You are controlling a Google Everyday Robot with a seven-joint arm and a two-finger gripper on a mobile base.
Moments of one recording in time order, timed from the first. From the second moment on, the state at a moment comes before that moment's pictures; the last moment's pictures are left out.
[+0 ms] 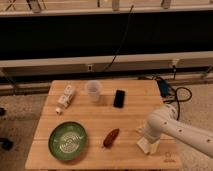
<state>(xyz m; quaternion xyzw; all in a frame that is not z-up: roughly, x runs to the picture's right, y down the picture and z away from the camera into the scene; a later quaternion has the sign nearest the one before) 0.220 0.291 0.785 -0.32 -0.11 -0.17 0.92</state>
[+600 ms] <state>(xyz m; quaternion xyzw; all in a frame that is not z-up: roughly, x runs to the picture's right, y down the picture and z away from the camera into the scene) 0.219 0.292 0.783 -0.32 -0.11 -0.18 0.92</state>
